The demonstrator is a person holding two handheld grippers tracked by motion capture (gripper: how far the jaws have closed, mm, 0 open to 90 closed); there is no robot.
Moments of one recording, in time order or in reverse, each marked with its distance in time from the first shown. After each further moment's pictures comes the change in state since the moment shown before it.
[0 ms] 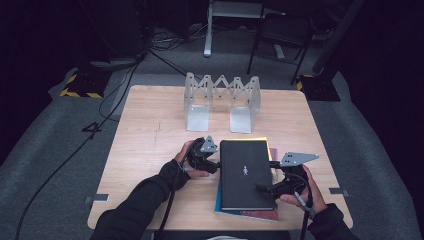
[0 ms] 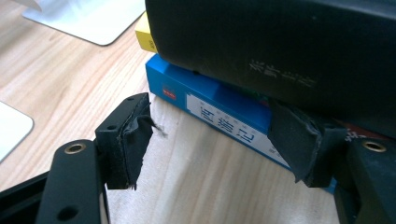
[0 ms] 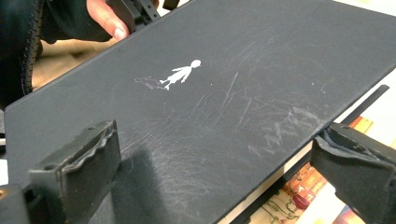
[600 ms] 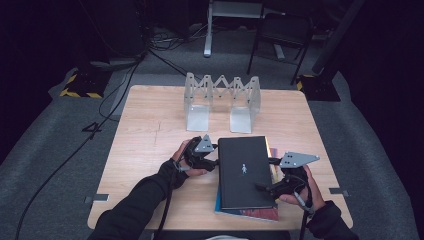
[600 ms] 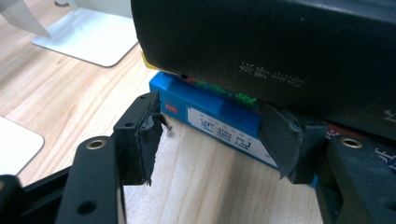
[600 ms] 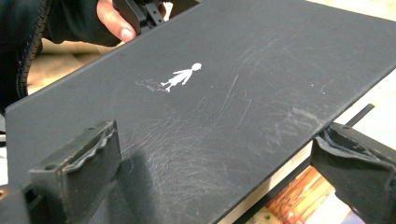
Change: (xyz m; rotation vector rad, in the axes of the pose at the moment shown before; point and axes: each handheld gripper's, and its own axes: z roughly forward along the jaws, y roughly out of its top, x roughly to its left) left arm 0.006 -0.002 -0.011 -0.096 -0.027 0.034; right arm 0.004 0.006 -0.002 -0.058 -0.020 -0.109
